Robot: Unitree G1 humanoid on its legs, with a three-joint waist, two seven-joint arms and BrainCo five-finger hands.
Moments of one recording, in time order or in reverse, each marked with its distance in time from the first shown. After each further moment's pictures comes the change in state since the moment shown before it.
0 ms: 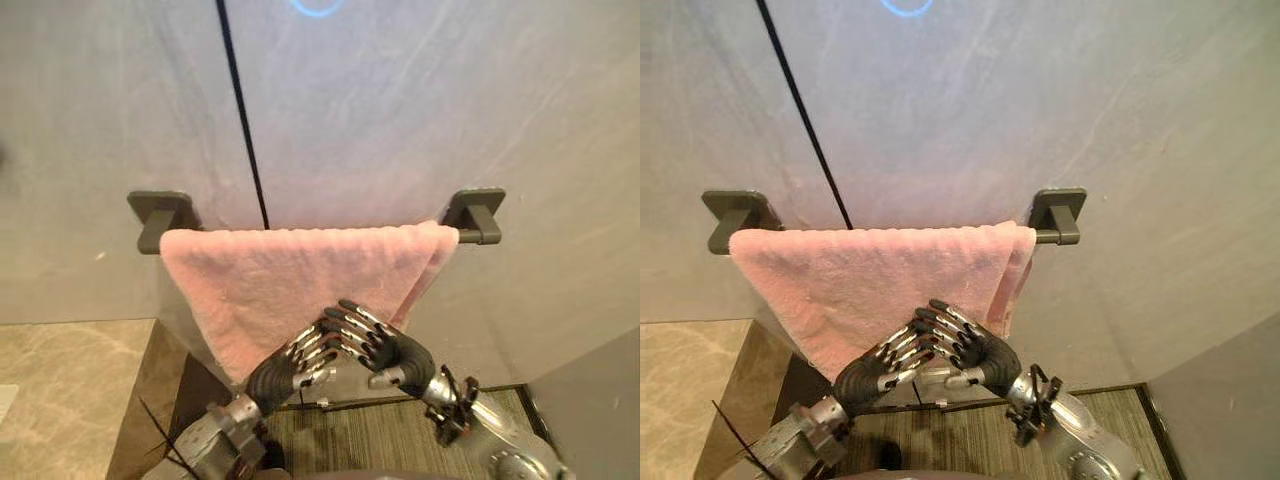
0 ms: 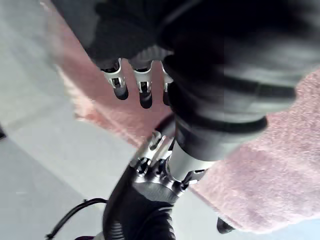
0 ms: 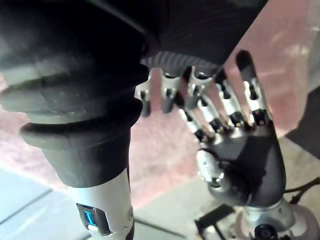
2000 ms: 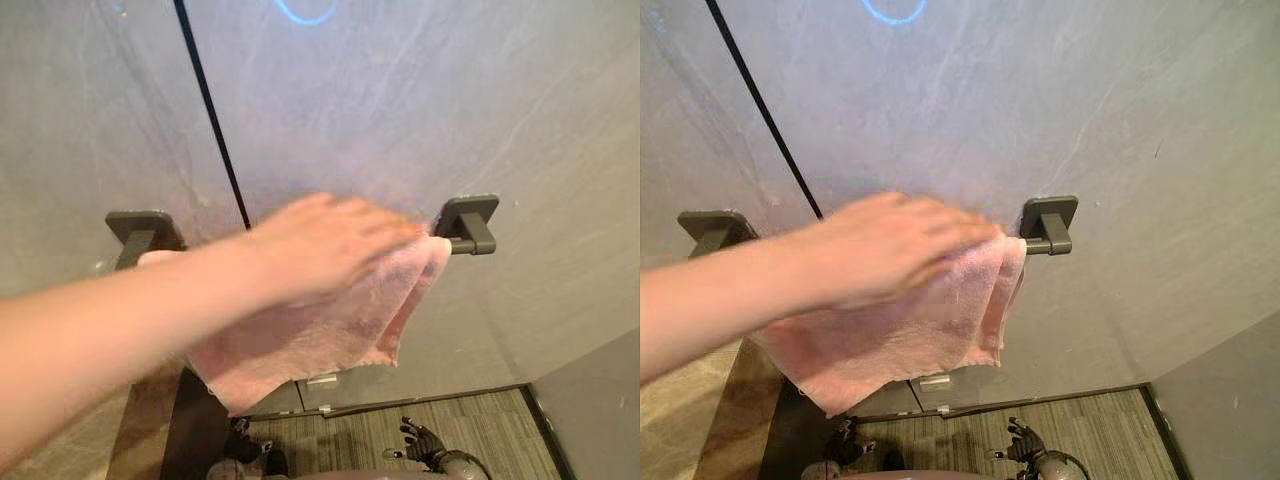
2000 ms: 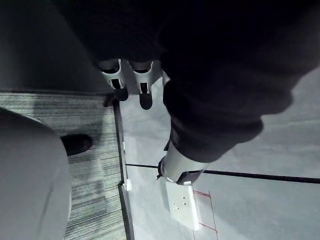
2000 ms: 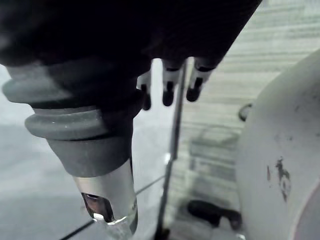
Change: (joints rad) left arm -0.142 -0.490 0.490 1.189 0.883 0.011 0.332; right arm -0.037 0.479 -0.487 1.259 -1.074 0.076 -0.214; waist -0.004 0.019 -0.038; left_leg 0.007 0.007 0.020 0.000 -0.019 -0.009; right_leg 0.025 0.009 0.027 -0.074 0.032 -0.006
